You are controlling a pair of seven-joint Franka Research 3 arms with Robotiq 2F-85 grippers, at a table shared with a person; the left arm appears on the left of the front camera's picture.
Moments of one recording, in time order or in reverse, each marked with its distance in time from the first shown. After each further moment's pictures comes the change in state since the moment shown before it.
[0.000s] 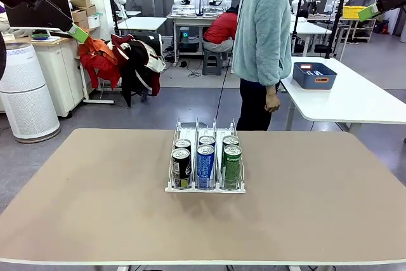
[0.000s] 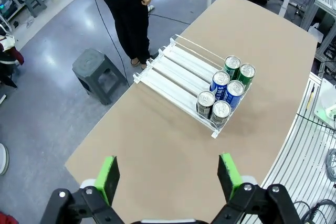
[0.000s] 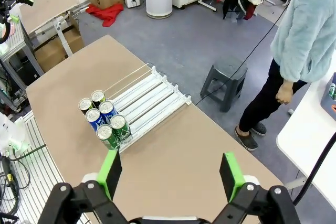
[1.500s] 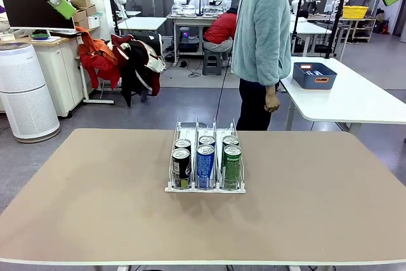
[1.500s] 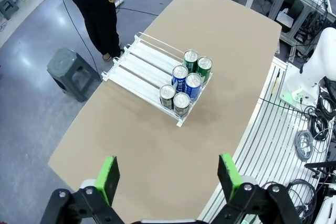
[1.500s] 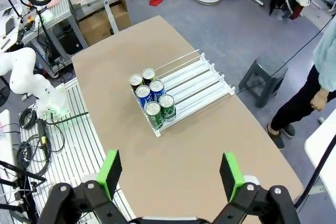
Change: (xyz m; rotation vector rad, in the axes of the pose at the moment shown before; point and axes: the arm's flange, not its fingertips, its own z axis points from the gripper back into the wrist) left arm 0.033 -0.032 0.054 -0.139 0.045 -0.033; right arm 0.019 0.033 0.052 0.211 0.091 0.082
